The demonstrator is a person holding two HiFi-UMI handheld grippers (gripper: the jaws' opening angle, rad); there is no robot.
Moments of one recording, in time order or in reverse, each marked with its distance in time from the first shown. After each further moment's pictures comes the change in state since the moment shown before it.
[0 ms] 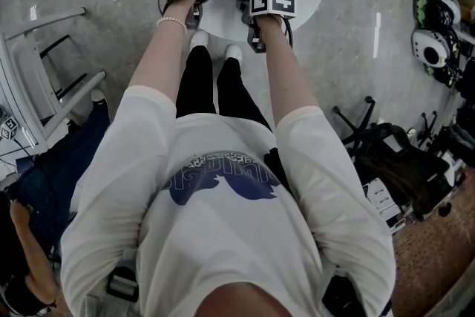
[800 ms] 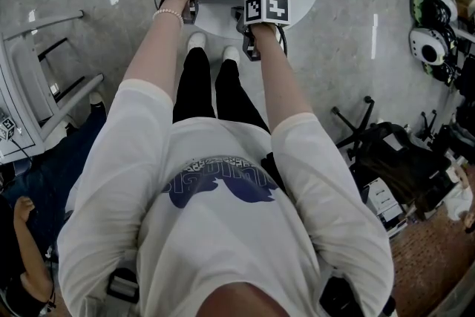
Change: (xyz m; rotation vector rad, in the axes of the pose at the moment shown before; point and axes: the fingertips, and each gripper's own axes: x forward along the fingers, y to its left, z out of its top) left arm -0.001 0.001 -0.001 0.001 0.015 0.017; right arm -0.003 0.003 -0.035 0.002 0.001 0.005
